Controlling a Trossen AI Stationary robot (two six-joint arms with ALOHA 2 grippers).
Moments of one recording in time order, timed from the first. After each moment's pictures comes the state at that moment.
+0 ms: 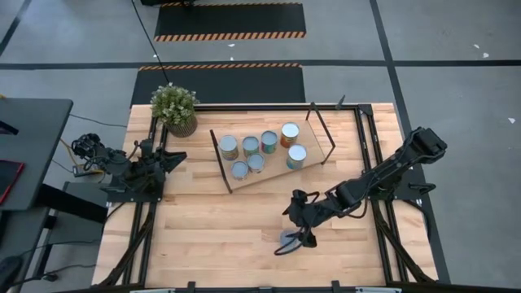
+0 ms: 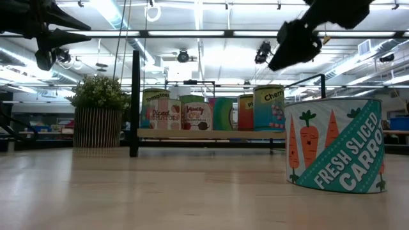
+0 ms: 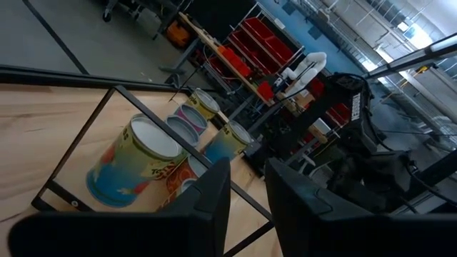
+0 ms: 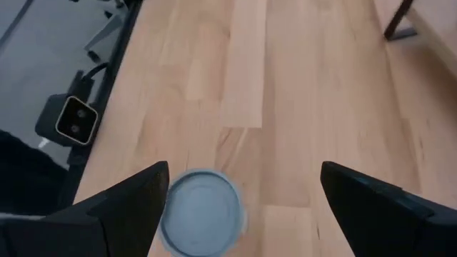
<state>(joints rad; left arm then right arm) -0.57 0.01 0.31 -0.34 -0.97 -0.82 0.48 1.54 0.93 -0.16 0.17 0.39</state>
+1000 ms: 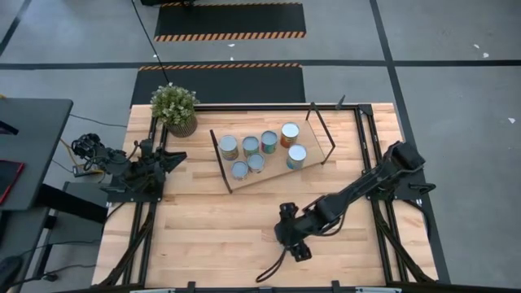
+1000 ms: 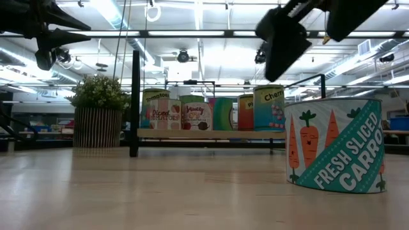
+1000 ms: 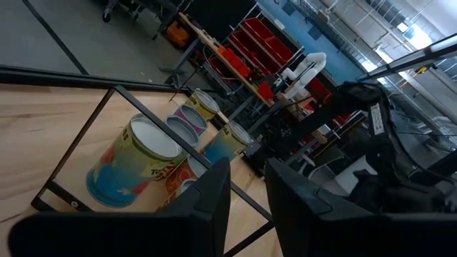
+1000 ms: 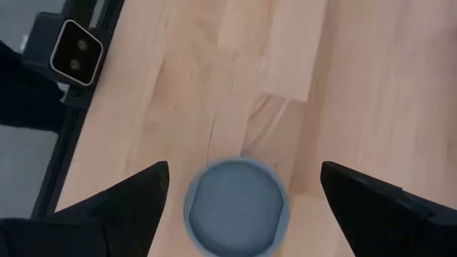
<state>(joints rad) -0.57 0.01 0.31 -0.34 -0.97 -0.82 0.51 1.80 1.30 -0.54 0.08 0.28</state>
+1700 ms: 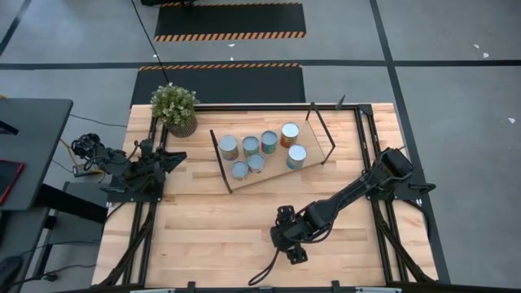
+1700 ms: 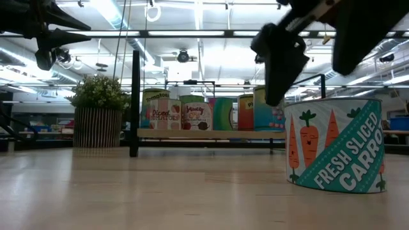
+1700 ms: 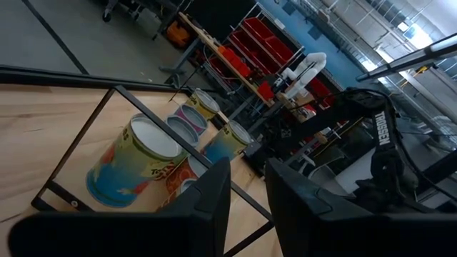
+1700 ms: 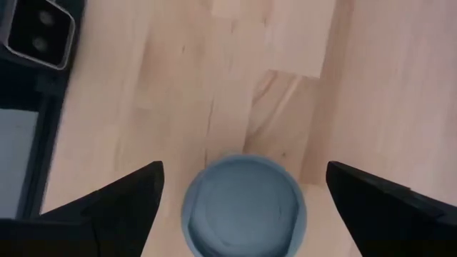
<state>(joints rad) -0.57 0.01 0.31 -0.34 -0.97 -0.82 0.51 1.93 1.43 -0.67 0.06 0.32</state>
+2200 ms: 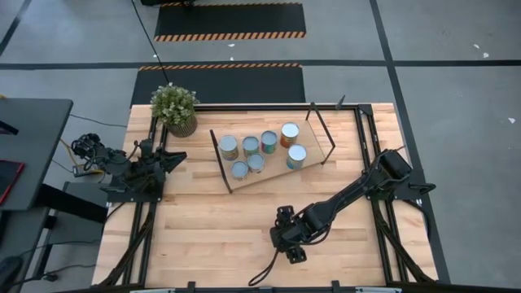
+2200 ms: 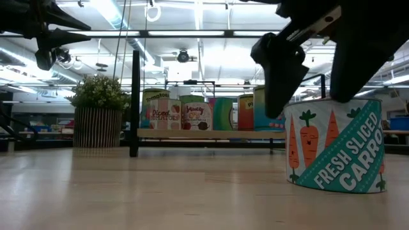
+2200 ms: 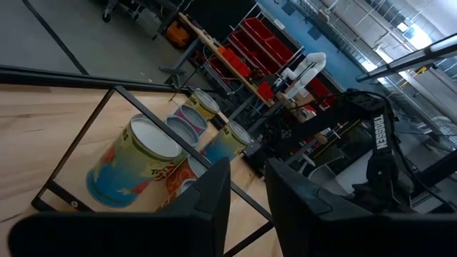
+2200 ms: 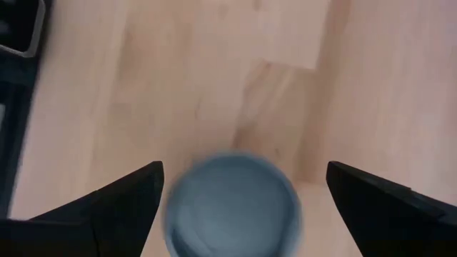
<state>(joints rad) -0.57 0.01 0.31 -0.34 -0.97 -0.82 0.51 1.95 1.42 -0.66 0.09 0.31</state>
